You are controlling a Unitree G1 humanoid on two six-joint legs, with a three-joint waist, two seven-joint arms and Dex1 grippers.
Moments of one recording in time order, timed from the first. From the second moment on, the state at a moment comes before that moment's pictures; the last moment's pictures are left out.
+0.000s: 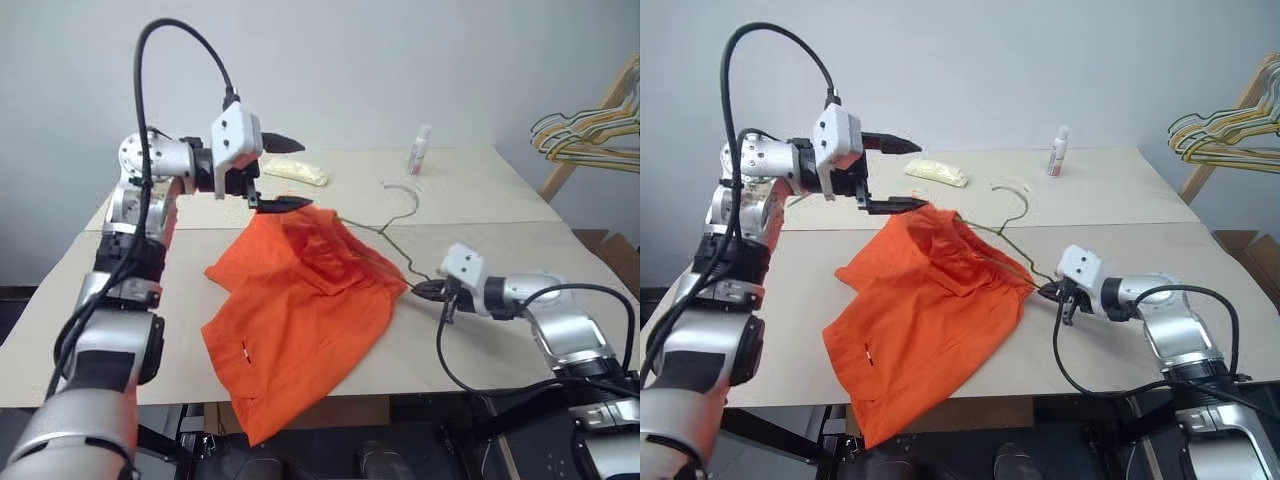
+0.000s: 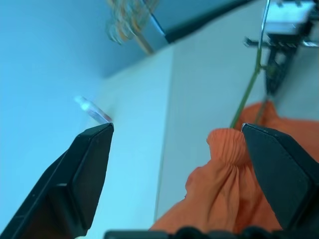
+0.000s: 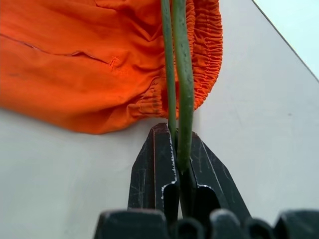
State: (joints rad) left arm -1.12 0.58 -0.15 0.67 -0.17 -0.10 -1.38; right arm -0.41 -0.75 0.13 0.13 0.08 0.25 1.02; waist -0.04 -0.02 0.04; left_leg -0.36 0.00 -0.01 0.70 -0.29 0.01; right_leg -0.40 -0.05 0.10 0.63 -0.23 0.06
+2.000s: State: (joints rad) left arm -1.20 0.55 -0.17 0.97 0.04 -0.33 -1.50; right arm -0.21 -0.55 -0.09 -0.06 0.22 0.49 0.79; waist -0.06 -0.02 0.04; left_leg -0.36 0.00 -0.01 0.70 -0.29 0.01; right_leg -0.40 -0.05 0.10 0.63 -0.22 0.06
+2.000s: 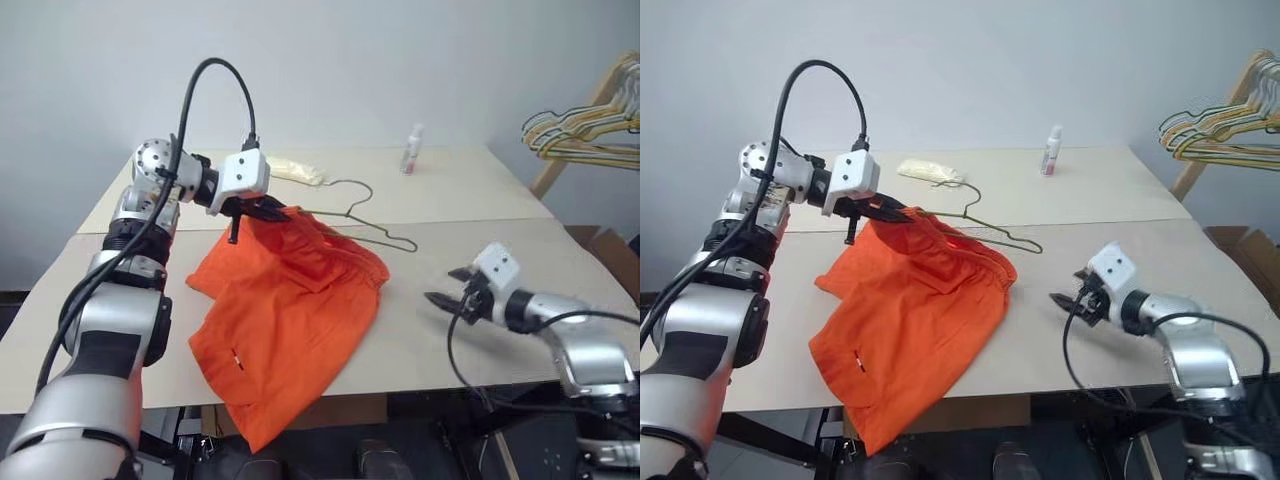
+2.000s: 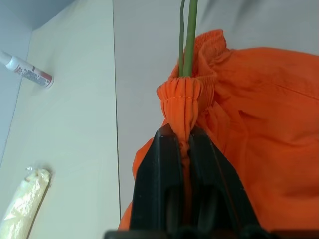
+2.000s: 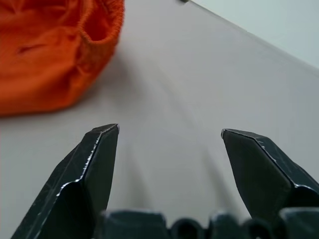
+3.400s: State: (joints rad) left arm -1.09 0.79 -0.36 0.78 -0.33 -0.28 -1.61; right arm -0.25 -0.61 -0.07 0.02 0.49 0.54 1.00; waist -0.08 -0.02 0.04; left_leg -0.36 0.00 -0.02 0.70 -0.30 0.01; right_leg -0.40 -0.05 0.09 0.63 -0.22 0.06
